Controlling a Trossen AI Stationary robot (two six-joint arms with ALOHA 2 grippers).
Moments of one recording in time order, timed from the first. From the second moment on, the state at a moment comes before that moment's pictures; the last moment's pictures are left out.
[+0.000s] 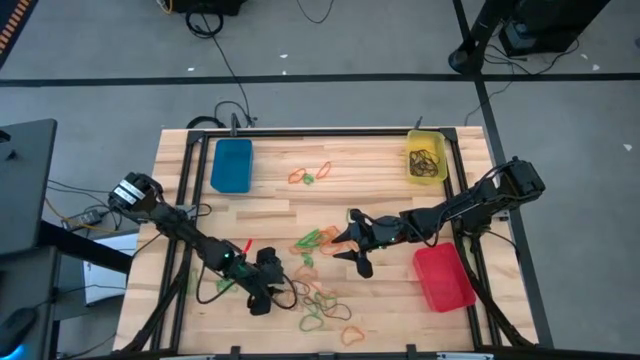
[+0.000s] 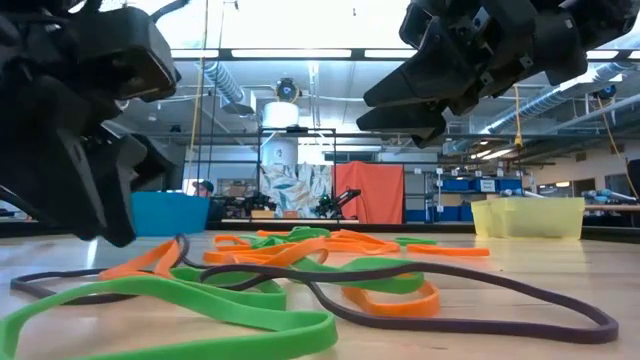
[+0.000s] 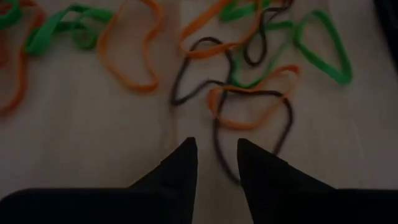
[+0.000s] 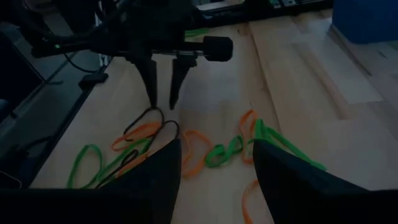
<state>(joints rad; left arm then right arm) -0.58 1.62 0.68 0.08 -0.19 -0.58 0.24 1.57 0.66 0.50 0.09 0.27</state>
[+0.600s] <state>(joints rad) -0.61 1.77 0.69 0.16 -0.31 -0.63 0.24 1.57 0.66 0.50 0.08 0.25</state>
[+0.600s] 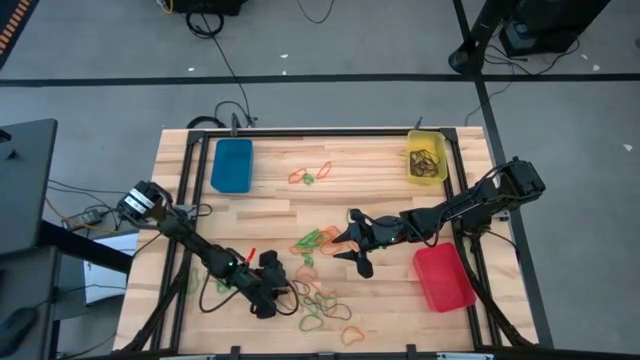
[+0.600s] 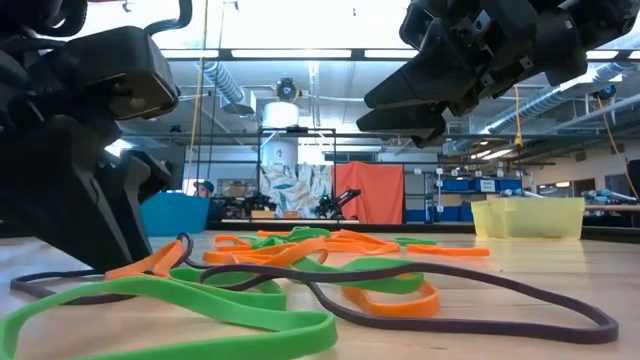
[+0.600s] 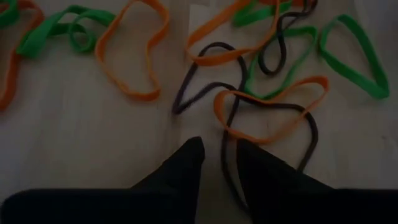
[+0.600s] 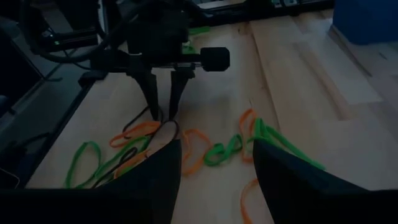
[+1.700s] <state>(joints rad) -0.62 1.46 0.68 0.01 -0.57 -0.44 0.24 1.57 0.66 0.52 0.16 0.25</state>
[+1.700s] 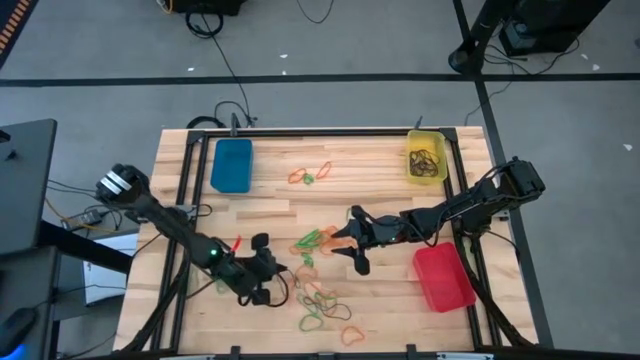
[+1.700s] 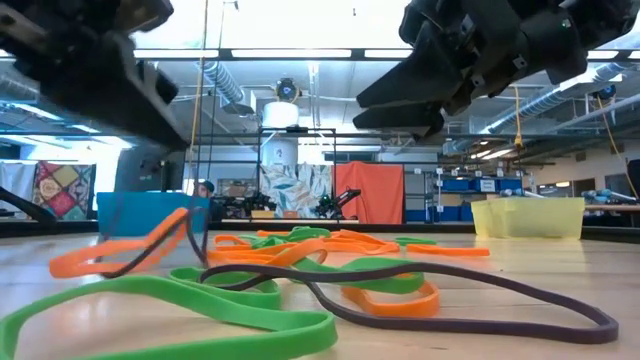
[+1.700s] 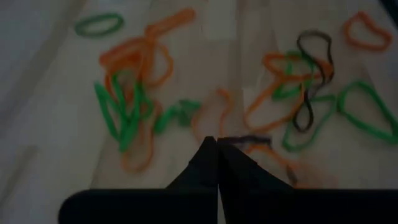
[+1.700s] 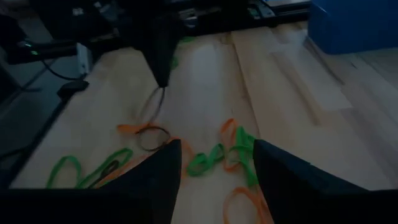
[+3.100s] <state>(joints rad) -0.29 1.46 0.81 0.24 -0.30 -0.06 0.23 1.77 0.85 0.56 0.14 0.14</state>
